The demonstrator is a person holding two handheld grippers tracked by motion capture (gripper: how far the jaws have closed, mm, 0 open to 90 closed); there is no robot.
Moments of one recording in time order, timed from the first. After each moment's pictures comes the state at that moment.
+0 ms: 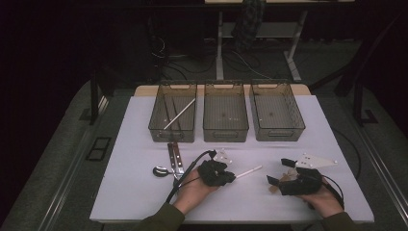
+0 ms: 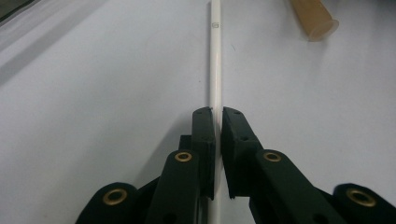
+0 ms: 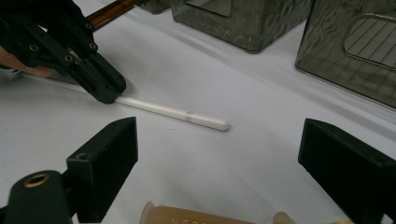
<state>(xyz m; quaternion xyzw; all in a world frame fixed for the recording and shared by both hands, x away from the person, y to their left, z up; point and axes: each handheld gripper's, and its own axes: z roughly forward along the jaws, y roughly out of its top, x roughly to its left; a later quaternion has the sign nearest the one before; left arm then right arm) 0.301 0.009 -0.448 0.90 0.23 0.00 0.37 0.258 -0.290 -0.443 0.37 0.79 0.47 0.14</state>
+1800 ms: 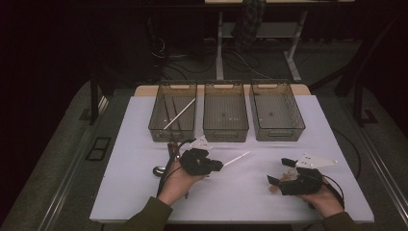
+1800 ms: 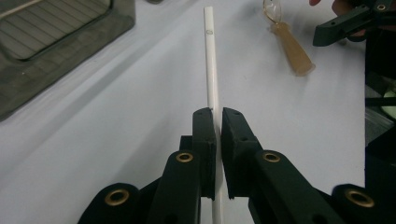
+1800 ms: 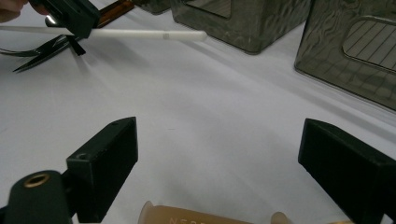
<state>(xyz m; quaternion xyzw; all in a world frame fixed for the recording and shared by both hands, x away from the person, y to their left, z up) 0.314 0.062 -0.411 0.87 0.26 -0.01 0.42 0.258 -0.291 -0.442 0.37 0.79 0.47 0.14</state>
